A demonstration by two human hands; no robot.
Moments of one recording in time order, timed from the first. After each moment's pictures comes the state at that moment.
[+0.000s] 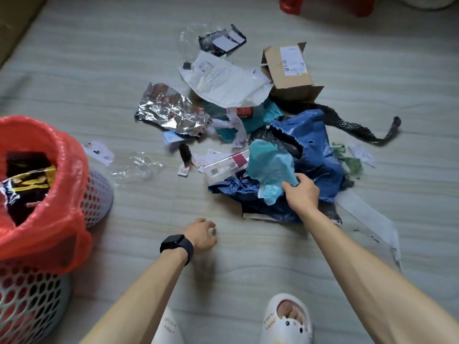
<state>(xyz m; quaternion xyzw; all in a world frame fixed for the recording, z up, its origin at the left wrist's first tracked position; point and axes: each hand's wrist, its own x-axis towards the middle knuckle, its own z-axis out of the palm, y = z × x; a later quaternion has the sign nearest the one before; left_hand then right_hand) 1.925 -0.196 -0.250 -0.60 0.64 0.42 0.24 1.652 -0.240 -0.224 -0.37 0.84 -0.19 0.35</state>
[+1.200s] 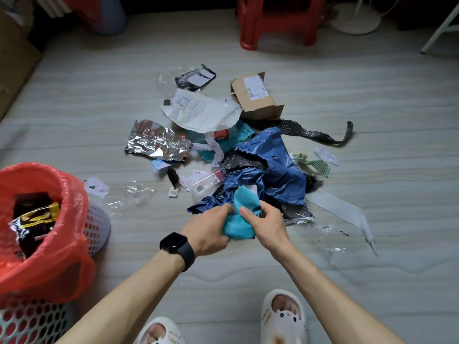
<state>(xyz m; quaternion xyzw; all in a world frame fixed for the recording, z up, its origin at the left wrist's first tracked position) 1.868 -0.198 -0.111 -0.49 0.81 0.31 0.08 1.706 -0.151 -0.150 -0.33 0.69 -0.39 0.51</state>
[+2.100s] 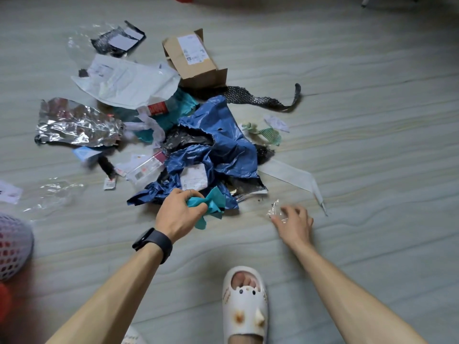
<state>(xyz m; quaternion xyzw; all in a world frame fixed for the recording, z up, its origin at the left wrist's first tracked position) 1.802 -0.195 -0.172 -0.60 0.69 0.42 -0.03 1.536 -0.048 -0.283 -0.31 0.91 -0.05 0.28</state>
